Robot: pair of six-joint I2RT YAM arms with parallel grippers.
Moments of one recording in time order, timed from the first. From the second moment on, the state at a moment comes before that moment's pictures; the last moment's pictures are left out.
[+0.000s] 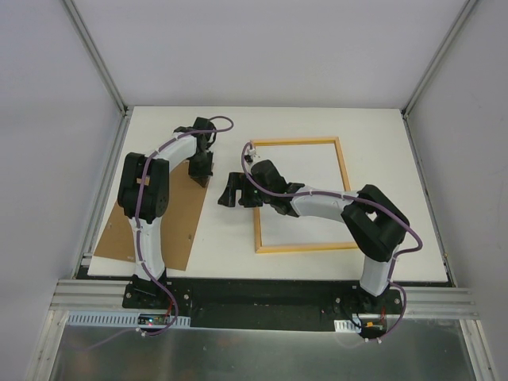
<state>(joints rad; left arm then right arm) -0.26 2.07 1.54 -0.85 0.00 -0.24 0.87 1.84 1.10 0.15 -0.18 0.75</state>
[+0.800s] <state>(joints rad) -0.30 2.07 1.63 -0.92 0.09 -0.28 0.93 2.04 1.24 0.20 -0.16 0.73</state>
